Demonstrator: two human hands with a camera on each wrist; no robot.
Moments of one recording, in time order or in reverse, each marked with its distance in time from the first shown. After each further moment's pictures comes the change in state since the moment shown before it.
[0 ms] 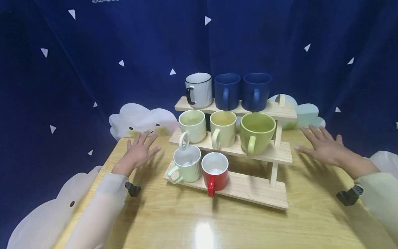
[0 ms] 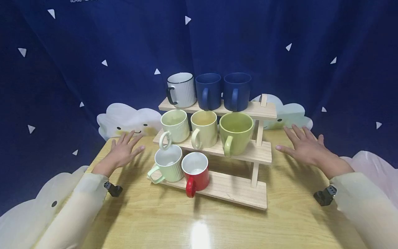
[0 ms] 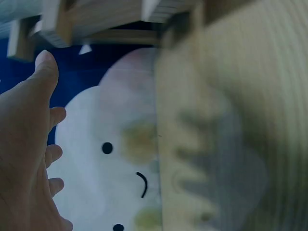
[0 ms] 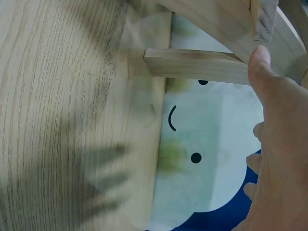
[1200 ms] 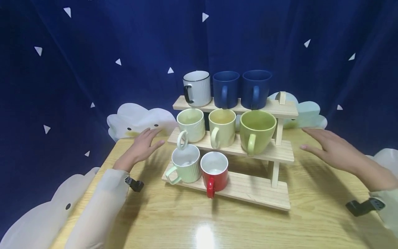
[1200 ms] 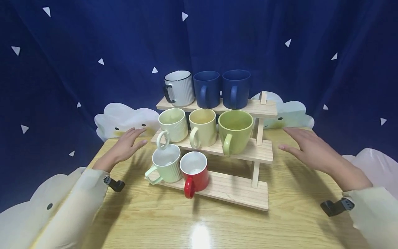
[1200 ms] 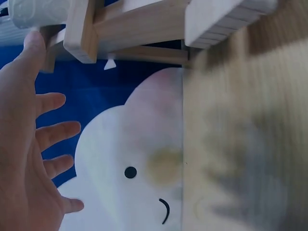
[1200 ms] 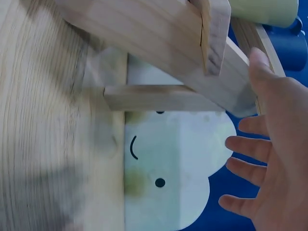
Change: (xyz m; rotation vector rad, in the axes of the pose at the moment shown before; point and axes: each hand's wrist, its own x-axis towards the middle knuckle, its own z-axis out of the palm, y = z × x) left_hand 0.018 0.018 -0.017 -0.149 0.113 0.204; right_hand -0.021 -0.018 -0.012 0.103 0.237 -0.179
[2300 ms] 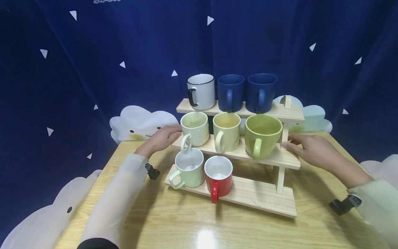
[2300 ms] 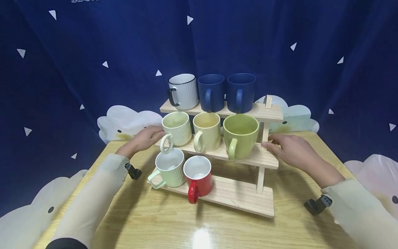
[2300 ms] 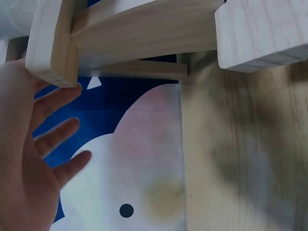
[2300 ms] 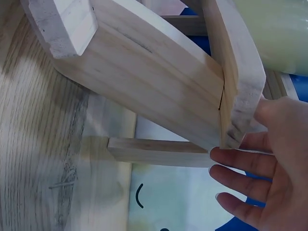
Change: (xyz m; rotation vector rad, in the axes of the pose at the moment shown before) left_hand 0.070 0.010 0.013 -0.121 -0.053 0.221; right_hand 0.038 -0.044 0.020 -0.042 0.043 -0.018
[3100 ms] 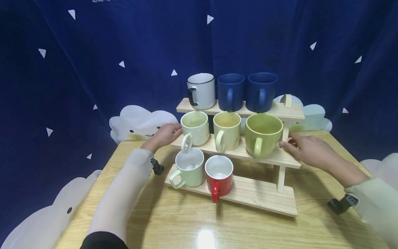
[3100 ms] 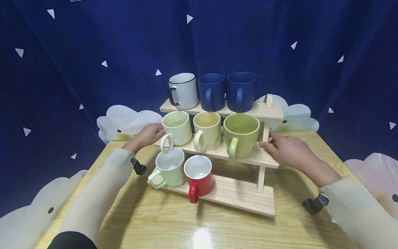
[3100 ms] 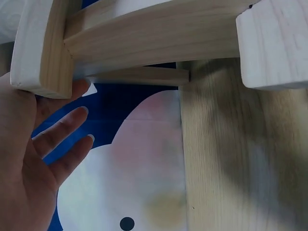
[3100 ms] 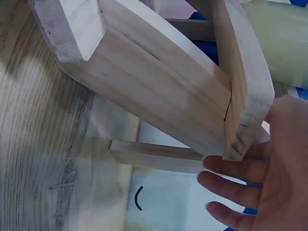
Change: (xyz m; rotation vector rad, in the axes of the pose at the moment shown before) left_hand 0.021 0.003 0.004 0.042 0.058 -0.040; right_hand 0.004 -0.011 0.002 -0.036 -0.087 0.065
